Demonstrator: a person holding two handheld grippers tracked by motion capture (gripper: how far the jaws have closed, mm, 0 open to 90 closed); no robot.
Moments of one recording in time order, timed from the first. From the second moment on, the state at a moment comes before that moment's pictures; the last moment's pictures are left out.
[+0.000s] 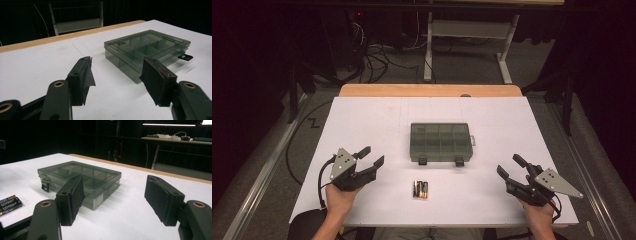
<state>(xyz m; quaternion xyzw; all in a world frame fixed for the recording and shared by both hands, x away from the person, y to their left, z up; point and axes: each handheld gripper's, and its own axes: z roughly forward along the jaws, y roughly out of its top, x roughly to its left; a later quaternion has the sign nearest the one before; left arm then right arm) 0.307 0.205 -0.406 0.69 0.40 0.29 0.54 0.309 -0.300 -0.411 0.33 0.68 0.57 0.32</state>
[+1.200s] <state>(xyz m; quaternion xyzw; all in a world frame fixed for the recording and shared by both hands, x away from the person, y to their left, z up) 0.312 0.200 -0.406 0.69 0.39 0.27 0.54 0.320 -0.296 -0.407 0.33 0.67 0.59 0.31</state>
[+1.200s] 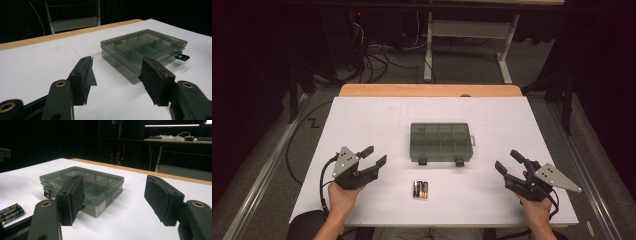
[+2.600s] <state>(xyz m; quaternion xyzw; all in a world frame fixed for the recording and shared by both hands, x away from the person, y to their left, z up) 0.330 0.186 -0.402 0.71 0.38 0.27 0.53 0.344 -0.282 -0.403 0.34 0.68 0.58 0.29</state>
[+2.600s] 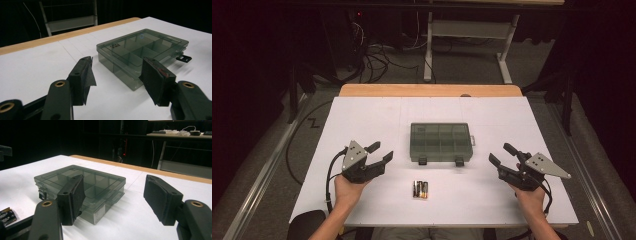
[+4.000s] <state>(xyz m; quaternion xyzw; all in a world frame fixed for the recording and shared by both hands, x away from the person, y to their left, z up) 0.355 0.161 -0.400 0.71 0.37 0.26 0.54 0.369 -0.253 -0.401 0.32 0.71 0.56 0.29</state>
